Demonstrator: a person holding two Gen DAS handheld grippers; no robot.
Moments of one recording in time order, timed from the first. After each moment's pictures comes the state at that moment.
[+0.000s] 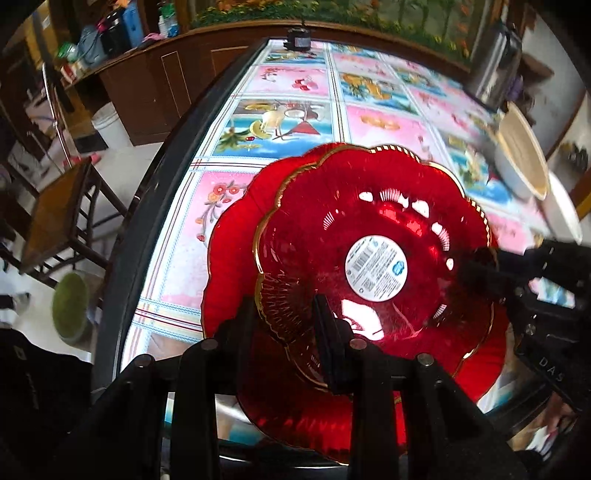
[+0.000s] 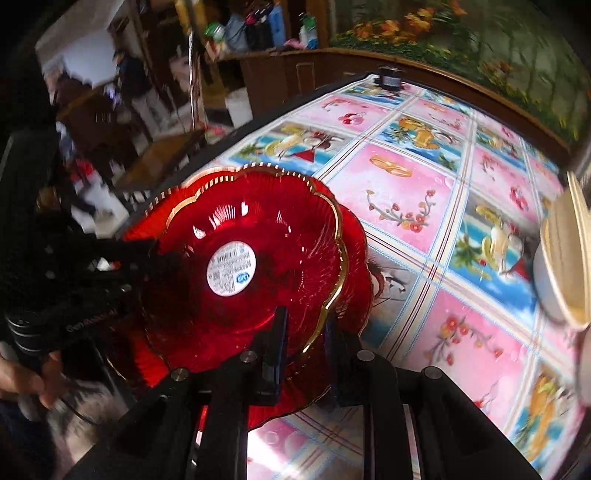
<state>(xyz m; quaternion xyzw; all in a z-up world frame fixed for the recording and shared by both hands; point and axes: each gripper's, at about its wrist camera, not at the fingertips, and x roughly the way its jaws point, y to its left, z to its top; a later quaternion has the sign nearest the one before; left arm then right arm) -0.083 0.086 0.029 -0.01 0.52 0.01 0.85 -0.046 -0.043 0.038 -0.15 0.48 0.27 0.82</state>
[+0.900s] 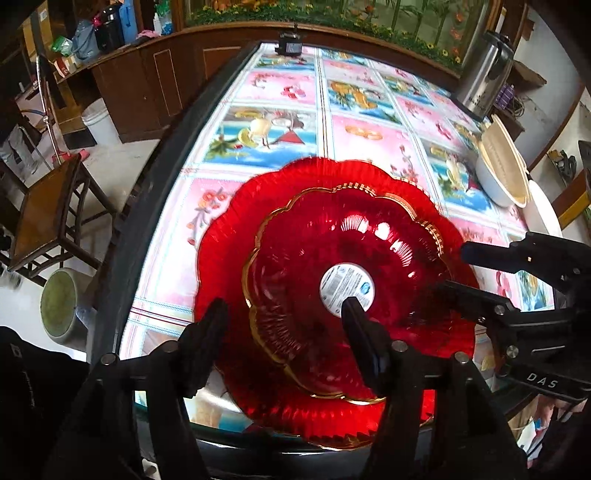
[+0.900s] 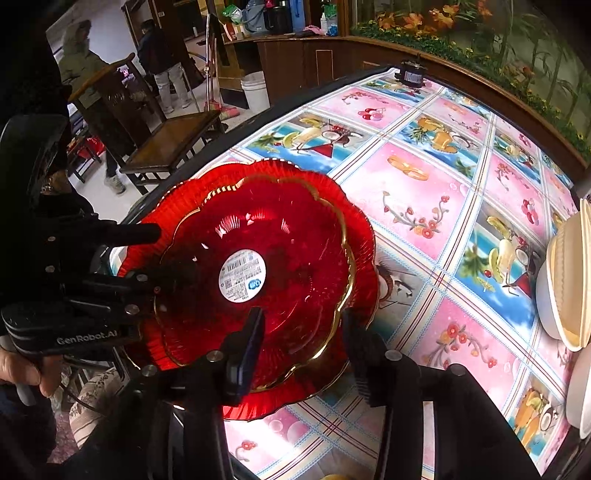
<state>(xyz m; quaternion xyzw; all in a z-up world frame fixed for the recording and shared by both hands) -0.088 0.087 0.049 -0.04 0.52 -0.01 0.85 -0.043 -0.047 0.053 -0.14 0.49 0.29 0.81</state>
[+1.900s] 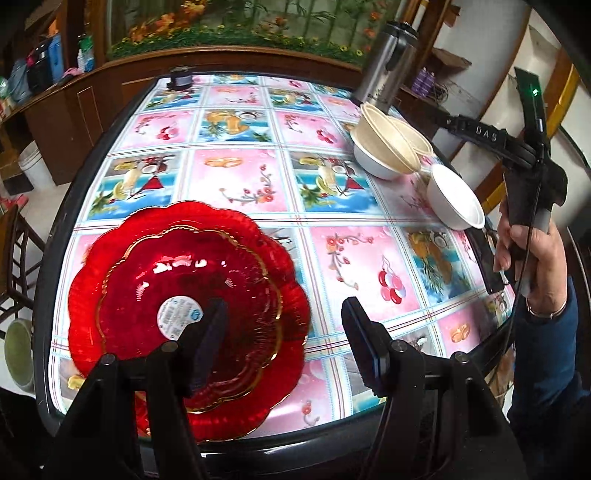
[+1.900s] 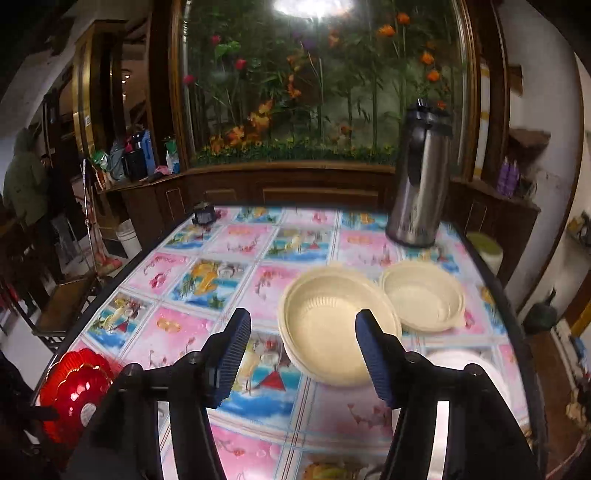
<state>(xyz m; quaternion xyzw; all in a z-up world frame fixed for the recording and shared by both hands) -0.093 -0.013 0.092 -0.03 0.48 -0.16 0.86 0.025 -0.259 0.144 0.01 0.33 0.07 0.94</state>
